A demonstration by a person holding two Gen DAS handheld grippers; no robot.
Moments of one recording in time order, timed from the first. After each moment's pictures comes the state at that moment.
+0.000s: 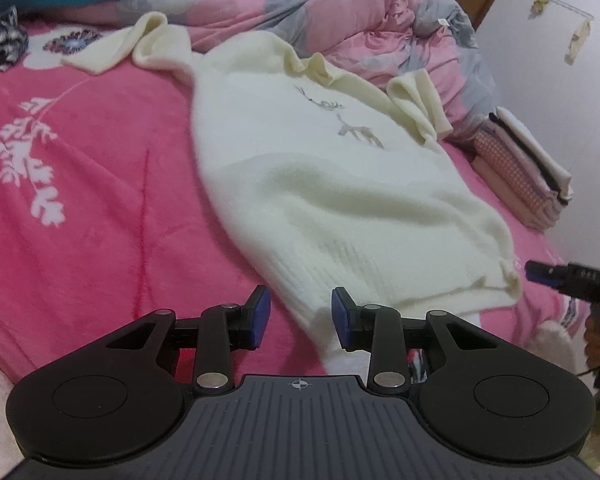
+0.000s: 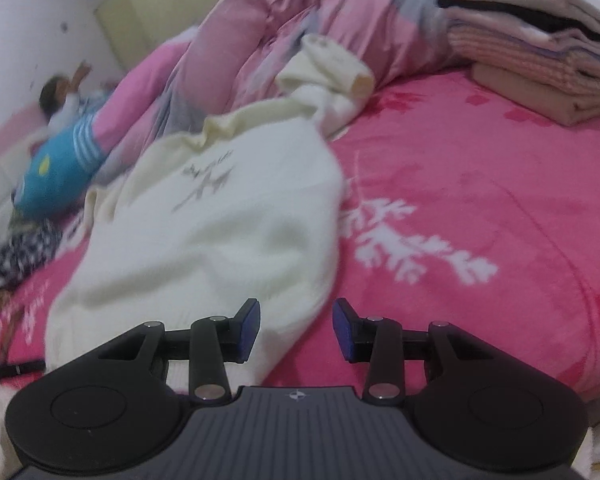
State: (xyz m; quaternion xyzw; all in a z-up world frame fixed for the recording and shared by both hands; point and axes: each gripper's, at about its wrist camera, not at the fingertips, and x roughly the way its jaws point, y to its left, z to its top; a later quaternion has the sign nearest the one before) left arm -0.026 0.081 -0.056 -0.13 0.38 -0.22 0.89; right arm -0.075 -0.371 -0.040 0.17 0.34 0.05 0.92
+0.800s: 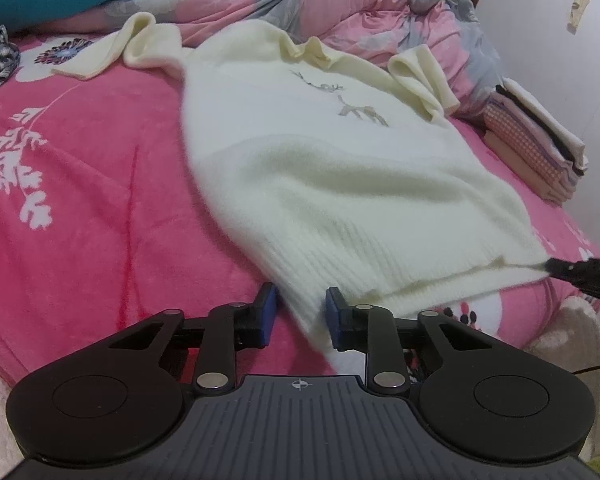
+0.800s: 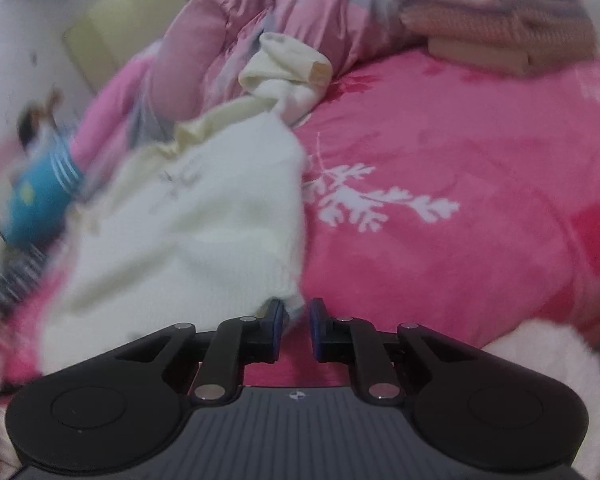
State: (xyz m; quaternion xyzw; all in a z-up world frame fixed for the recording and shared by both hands) left arm -0.030 0.063 -0.063 -0.08 0.39 -0.21 0.89; right arm -0.100 -0.391 -0.065 0.25 0.32 0.02 0.91
